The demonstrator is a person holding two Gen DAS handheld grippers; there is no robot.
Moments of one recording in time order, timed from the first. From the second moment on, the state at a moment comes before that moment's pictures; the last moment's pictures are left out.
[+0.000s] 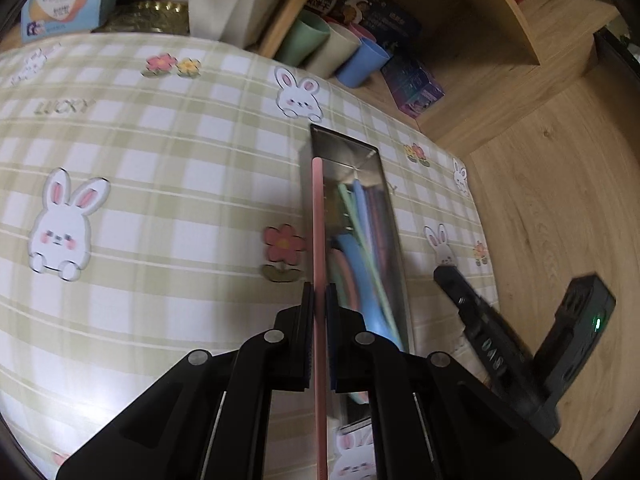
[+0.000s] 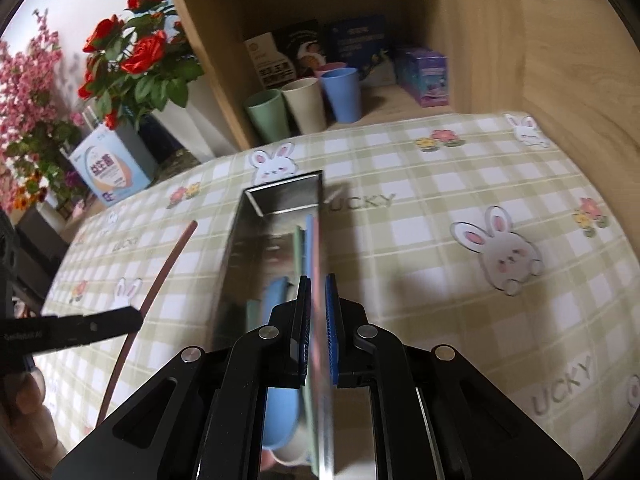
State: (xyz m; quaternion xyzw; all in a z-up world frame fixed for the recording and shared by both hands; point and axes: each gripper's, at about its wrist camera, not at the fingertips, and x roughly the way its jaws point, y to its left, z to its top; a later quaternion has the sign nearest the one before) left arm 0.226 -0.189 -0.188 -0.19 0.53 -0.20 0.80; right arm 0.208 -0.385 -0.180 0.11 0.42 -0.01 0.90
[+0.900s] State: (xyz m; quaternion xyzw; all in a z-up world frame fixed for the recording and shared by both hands) left arm 0.253 -0.273 -0.213 -0.20 0.59 -0.16 0.77; right arm 0.190 -0.425 -0.191 0.14 0.43 -0.03 0.89
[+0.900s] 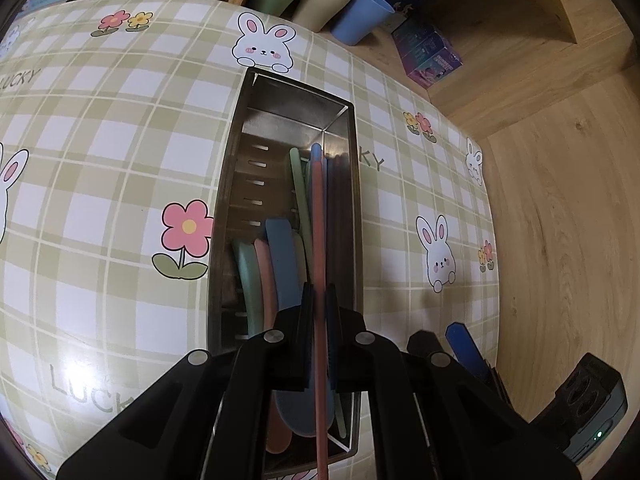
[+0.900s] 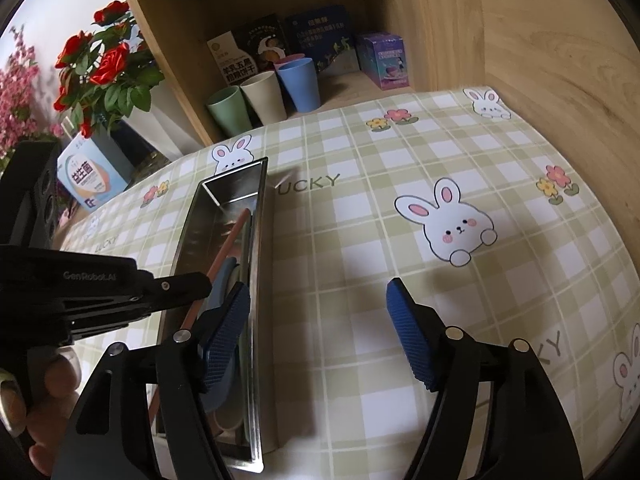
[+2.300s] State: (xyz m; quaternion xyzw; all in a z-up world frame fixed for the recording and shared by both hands) left arm 0.164 -0.084 -0.077 -0.02 0.37 -0.10 0.92; right arm 0.152 -0.304 -0.087 0.08 0.37 -0.01 0.93
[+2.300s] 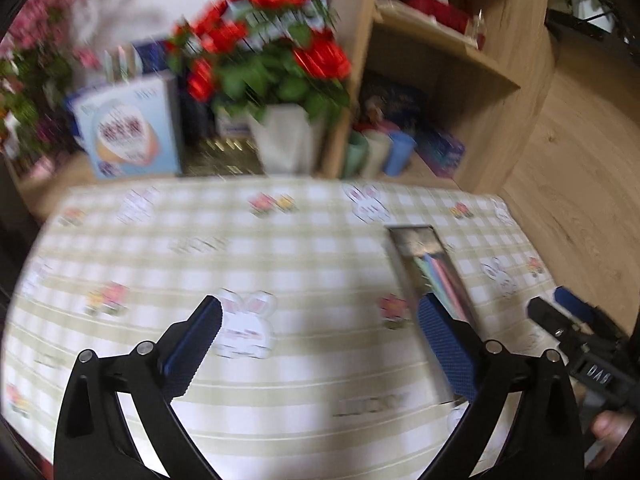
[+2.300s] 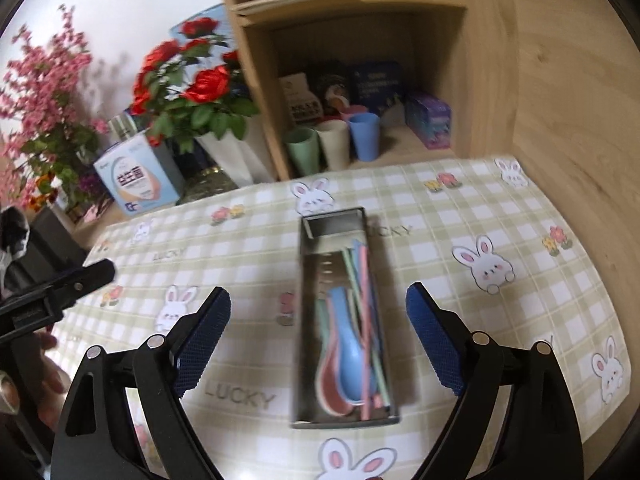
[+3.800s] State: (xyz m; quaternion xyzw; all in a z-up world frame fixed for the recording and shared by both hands) left arm 0.036 0.017 0.011 0.02 0.23 -0.01 0.97; right arm 0.069 -0.204 0.015 0.03 0.24 0.02 0.97
